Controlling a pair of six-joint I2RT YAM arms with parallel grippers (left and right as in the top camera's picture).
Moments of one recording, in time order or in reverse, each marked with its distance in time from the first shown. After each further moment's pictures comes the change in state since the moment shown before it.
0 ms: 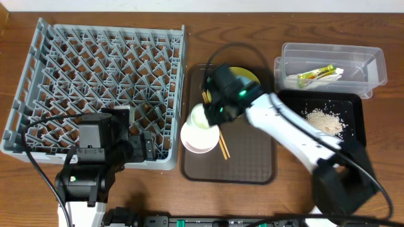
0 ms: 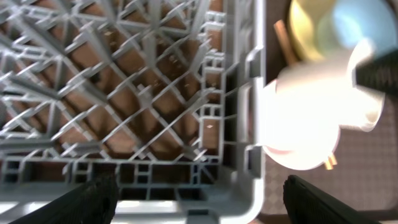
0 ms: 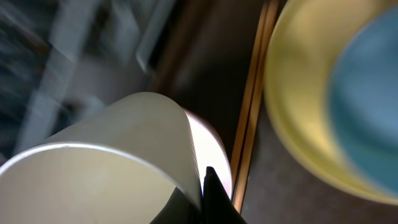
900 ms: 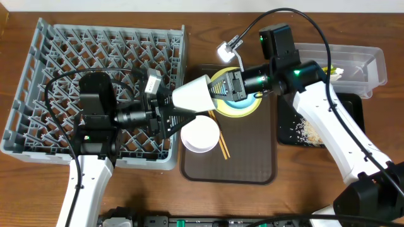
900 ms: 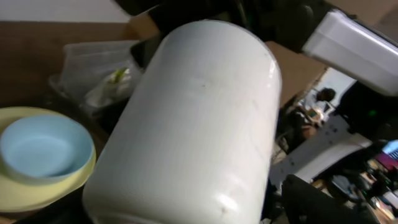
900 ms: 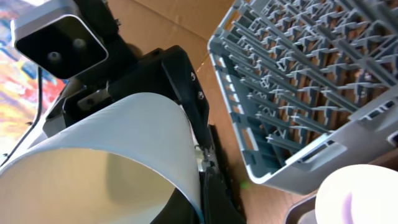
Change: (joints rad) left arm 0.001 0.288 0.010 0.795 1.136 -0.095; right arm -0.227 -0.118 0.055 0.124 -1.000 0.001
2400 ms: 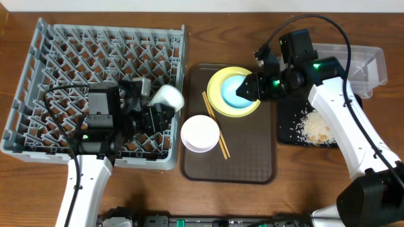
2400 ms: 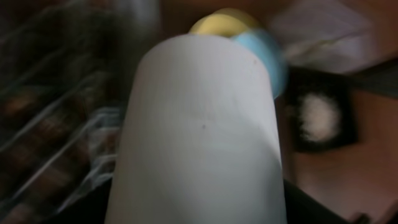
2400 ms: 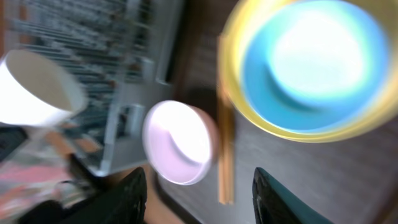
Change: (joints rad) left arm 0.000 -0.001 0.039 -0.533 -0.829 0.008; right arm -0.125 -0.002 0.002 -0.351 0.696 -0.066
